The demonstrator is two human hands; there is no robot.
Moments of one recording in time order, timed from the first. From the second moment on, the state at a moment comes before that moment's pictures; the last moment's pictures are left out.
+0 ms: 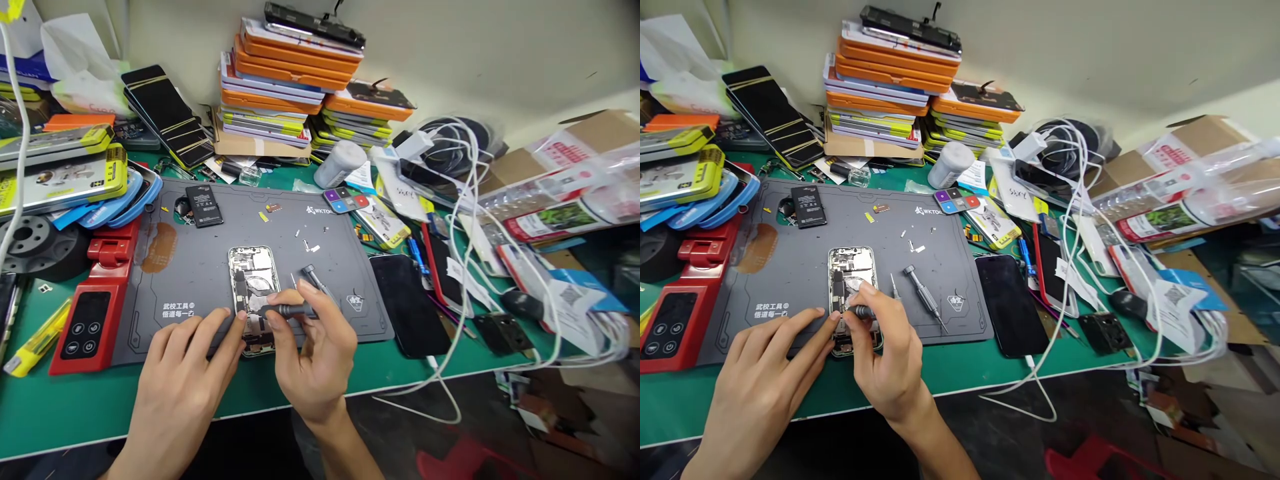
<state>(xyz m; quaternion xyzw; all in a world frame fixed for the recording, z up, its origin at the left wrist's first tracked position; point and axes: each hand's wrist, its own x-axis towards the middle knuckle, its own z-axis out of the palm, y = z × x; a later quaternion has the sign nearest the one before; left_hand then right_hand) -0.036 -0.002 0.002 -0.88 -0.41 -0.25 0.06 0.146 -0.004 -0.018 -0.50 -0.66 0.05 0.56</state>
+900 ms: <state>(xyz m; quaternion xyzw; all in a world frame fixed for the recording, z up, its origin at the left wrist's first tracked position) -0.039 -0.007 -0.004 -0.88 -0.41 -0.25 0.03 0.156 0.001 -0.006 -0.48 -0.73 -0.03 0.49</state>
